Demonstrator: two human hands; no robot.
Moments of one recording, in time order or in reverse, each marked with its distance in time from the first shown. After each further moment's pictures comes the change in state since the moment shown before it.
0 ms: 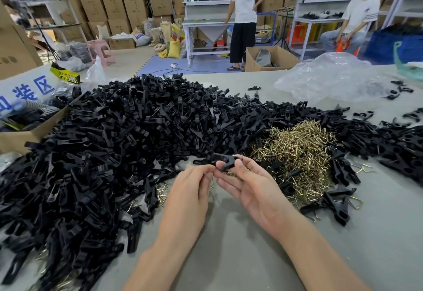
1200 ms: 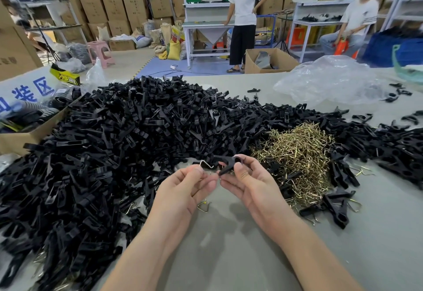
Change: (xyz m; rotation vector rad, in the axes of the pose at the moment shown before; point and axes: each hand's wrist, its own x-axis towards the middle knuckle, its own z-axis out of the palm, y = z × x) left_hand 0.014 0.012 -0.018 -1.247 -0.051 -0.713; right_hand 0.006 0.006 -0.010 -0.137 0.020 -0.135
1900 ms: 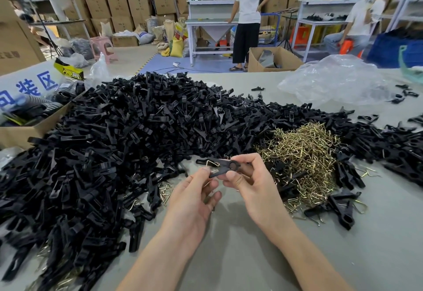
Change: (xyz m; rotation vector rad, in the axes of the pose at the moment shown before) left_hand -0.004 -0.015 0.016 -0.084 0.121 -0.101; right_hand -0.009 0.008 0.006 -0.559 -0.025 -0.264
